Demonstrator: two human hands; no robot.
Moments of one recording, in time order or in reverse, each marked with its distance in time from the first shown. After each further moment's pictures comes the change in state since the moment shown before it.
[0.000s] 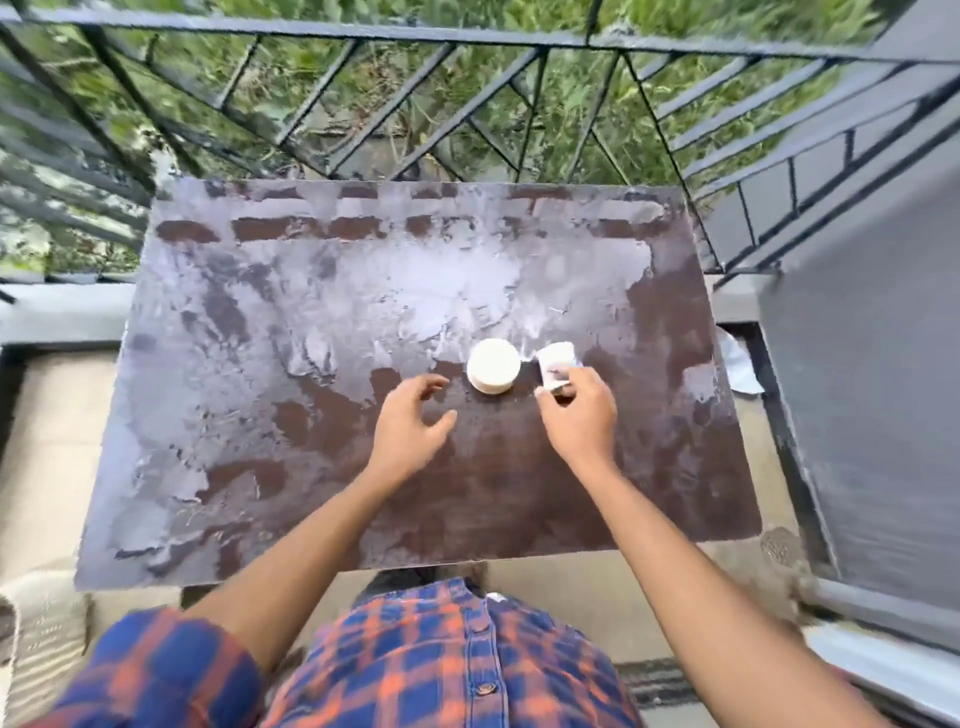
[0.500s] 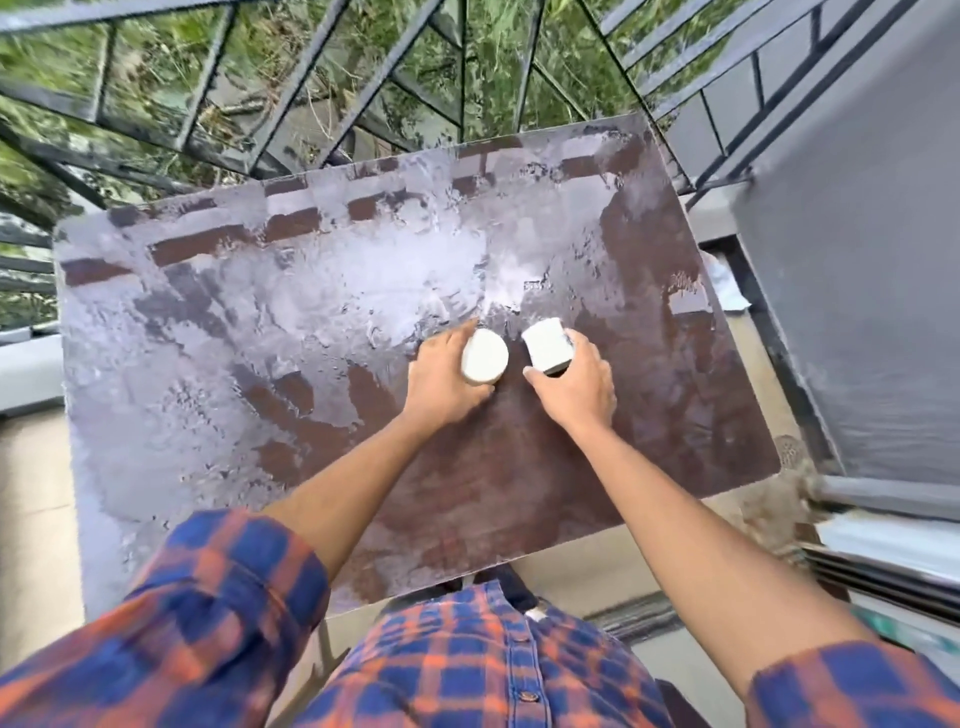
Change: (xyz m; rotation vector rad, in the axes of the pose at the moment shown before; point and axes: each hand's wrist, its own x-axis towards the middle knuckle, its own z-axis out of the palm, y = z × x) left_hand 0.099 0.009 0.047 0.332 -0.333 0.125; right_hand 0.033 0.018 0.027 -0.168 -0.021 0.383
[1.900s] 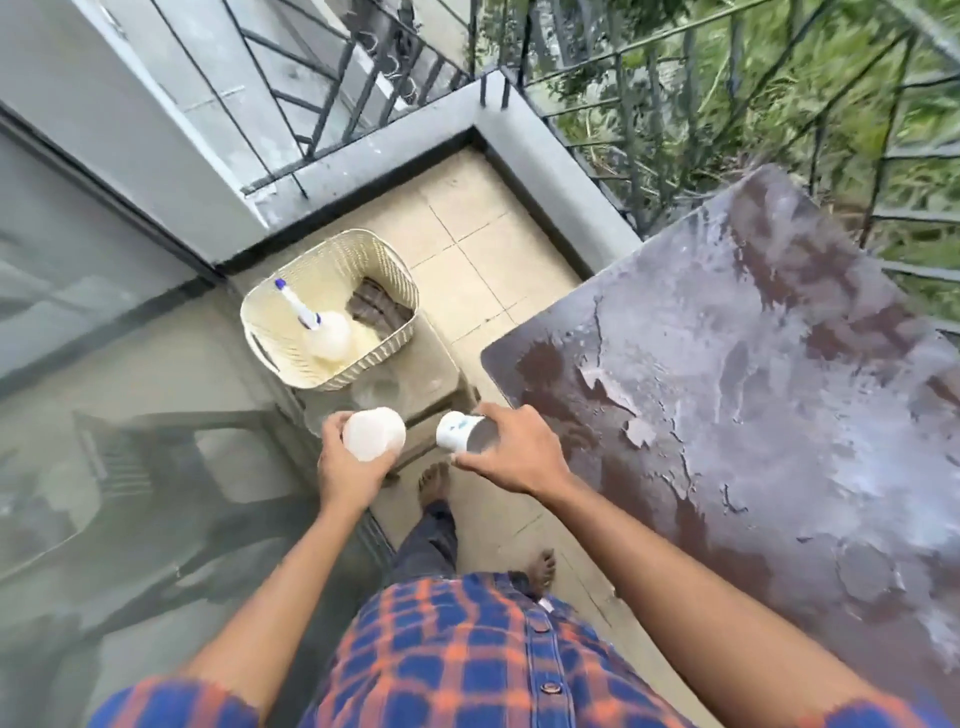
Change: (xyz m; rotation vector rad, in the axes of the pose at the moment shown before) left_hand -0.508 -0.225 0.048 -0.901 1.209 -1.312; right_hand -0.371 -0.134 0.223 -0.707 -1.009 -1.236
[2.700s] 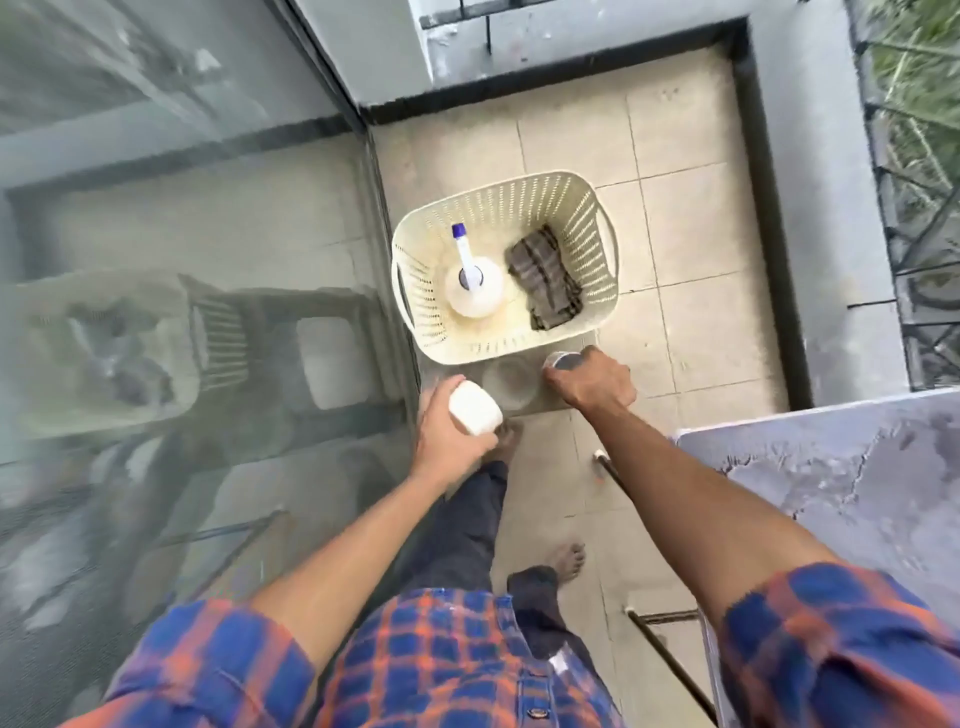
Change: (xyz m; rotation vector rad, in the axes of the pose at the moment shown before) left_hand 0.101 -0.022 -0.010 -0.057 -0.075 -0.228; right_hand 0.256 -0.062 0.104 -0.297 -0.210 0.365
